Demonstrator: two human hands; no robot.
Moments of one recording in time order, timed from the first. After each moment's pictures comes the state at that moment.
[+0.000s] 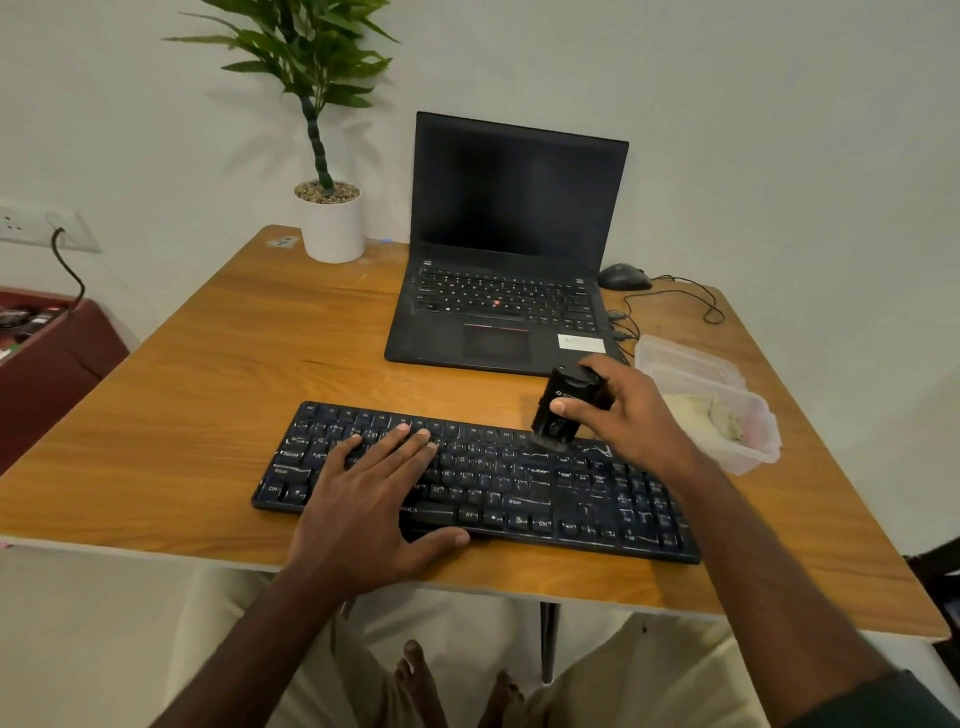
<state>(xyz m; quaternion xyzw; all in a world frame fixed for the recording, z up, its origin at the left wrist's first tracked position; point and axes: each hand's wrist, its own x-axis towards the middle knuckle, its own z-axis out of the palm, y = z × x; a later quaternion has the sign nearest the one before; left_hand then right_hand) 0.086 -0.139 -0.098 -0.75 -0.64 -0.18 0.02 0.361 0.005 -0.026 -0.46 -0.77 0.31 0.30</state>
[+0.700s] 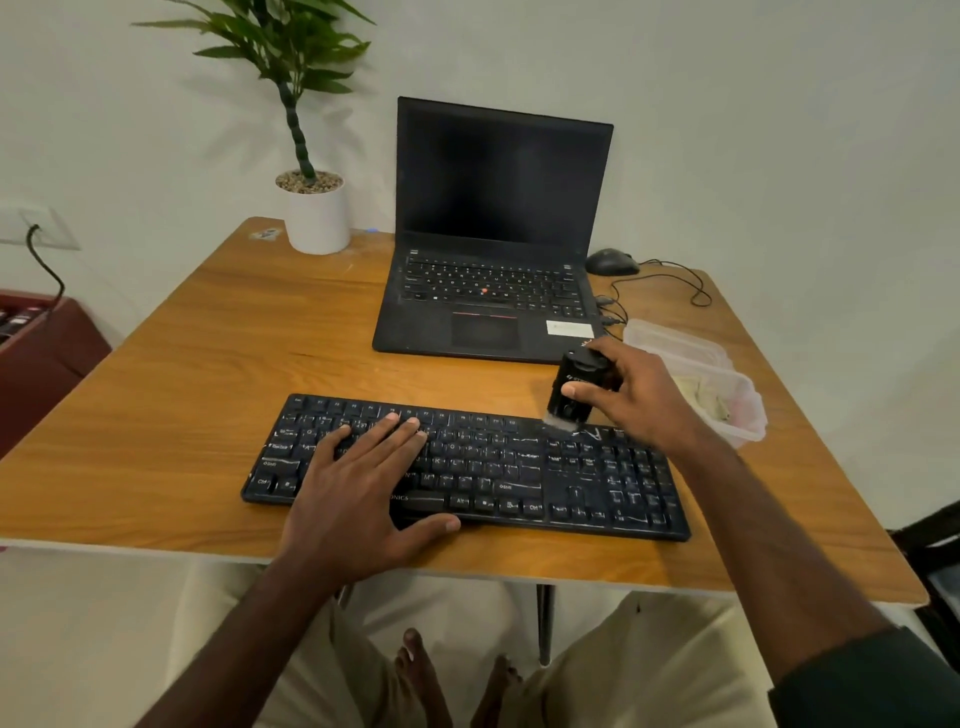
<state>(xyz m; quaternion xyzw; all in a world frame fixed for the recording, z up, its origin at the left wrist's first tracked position) 0.085 -0.139 -0.098 -0.75 -0.64 -0.17 0.03 0.379 0.010 -0.023 -0.47 -0.79 0.26 0.28</state>
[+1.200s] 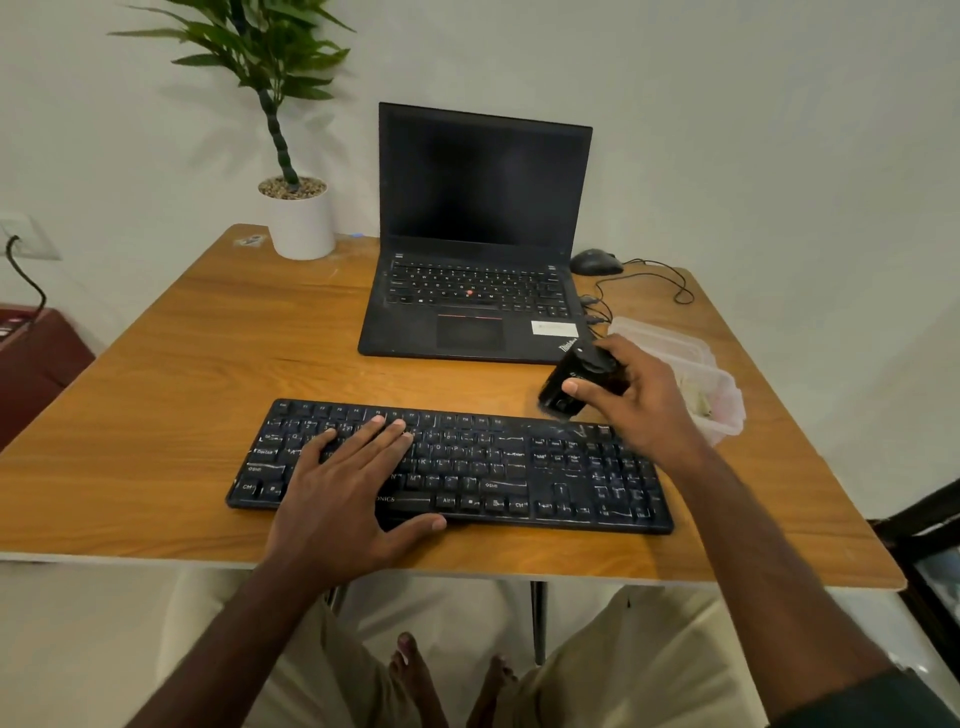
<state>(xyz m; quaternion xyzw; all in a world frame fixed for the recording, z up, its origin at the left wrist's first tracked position) 0.086 -0.140 -0.095 -0.75 -0.64 -0.16 0.03 0.392 -0.010 -0.025 -0.46 -0.74 0.29 0.38</state>
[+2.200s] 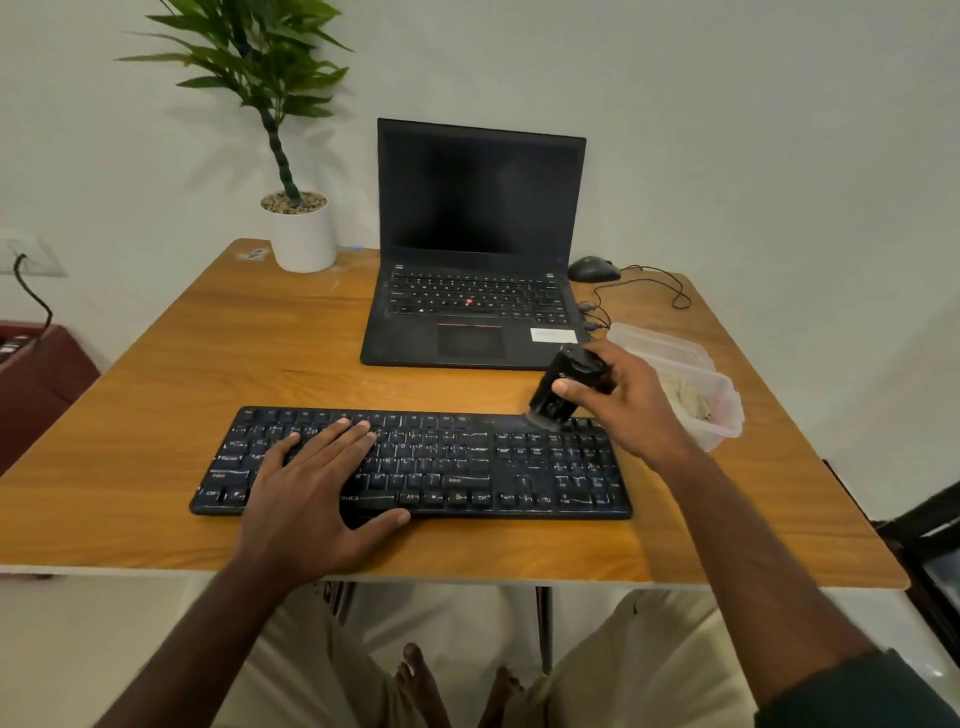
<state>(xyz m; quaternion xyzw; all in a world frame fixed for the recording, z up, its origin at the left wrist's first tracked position) 0.055 -0.139 -0.093 -0.73 -0.66 -0.17 0.04 0.380 -0.004 -0.029 -0.47 -0.71 0.34 0.39</state>
